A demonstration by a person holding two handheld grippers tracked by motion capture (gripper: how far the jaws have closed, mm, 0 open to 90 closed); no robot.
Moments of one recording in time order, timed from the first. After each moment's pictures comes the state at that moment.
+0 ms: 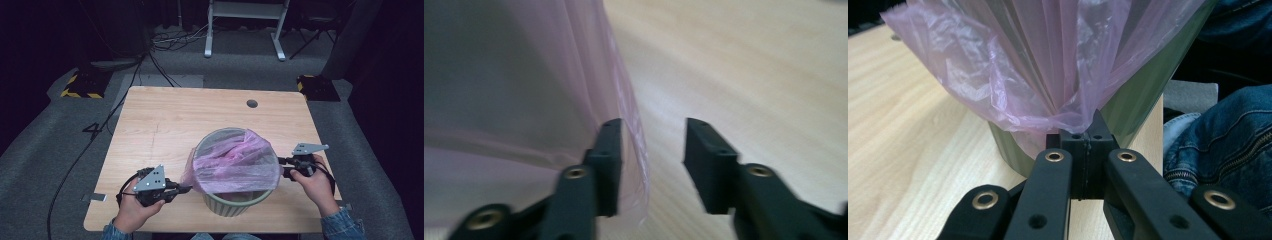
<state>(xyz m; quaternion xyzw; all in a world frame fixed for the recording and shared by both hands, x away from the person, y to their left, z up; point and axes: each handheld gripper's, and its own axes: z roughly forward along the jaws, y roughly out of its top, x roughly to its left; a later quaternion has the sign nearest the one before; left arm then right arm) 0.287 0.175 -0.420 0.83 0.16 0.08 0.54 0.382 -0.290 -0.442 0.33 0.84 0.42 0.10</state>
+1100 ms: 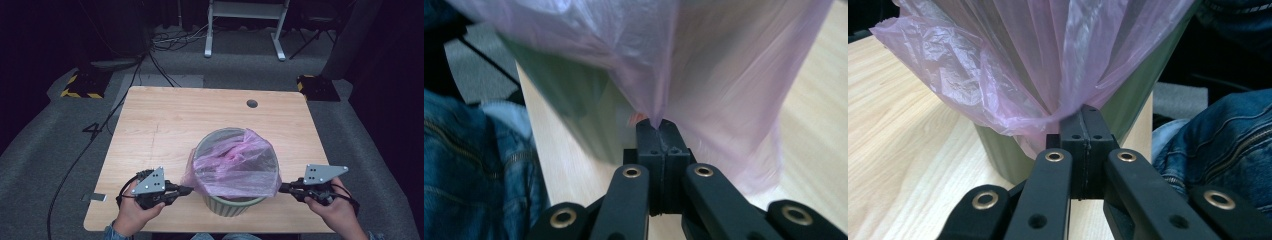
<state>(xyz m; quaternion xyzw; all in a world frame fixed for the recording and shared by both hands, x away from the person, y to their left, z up) 0.281 0.172 -0.420 0.82 0.15 0.06 0.55 0.295 -0.277 -0.384 0.19 0.88 0.43 0.09</state>
